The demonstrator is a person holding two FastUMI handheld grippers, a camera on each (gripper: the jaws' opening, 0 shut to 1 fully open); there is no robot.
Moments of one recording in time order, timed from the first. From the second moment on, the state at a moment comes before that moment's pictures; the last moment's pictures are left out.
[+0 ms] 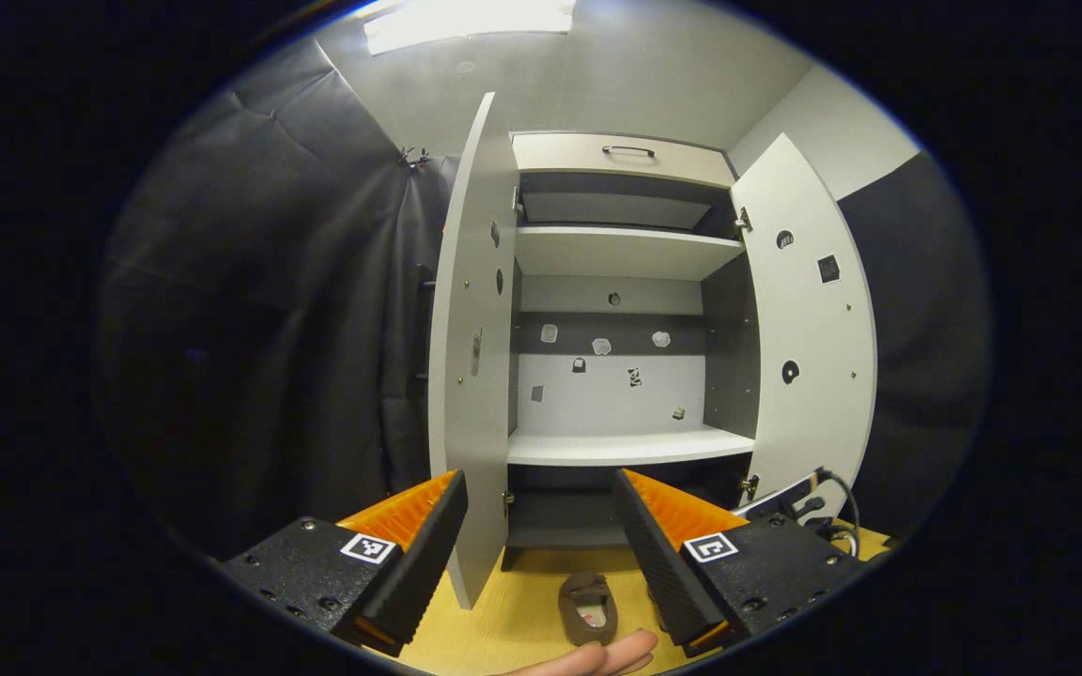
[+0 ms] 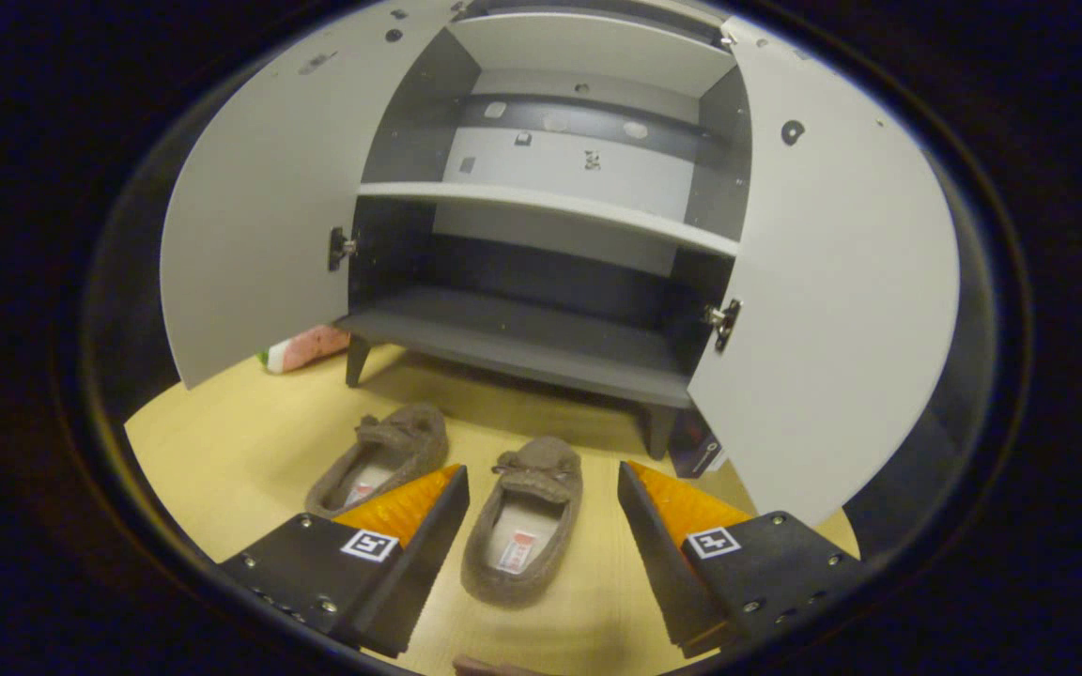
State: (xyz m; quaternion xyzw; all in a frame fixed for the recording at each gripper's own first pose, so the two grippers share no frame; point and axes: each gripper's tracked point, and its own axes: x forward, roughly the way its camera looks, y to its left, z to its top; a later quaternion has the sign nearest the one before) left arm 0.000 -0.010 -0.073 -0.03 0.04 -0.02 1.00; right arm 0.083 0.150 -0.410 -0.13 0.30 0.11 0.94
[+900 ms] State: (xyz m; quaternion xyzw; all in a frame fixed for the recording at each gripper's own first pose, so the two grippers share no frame) left arm 0.069 -0.052 -0.068 -0.02 0.00 -0.09 1.00; right arm 0.098 0.174 -0.522 -0.07 0.39 0.08 0.91
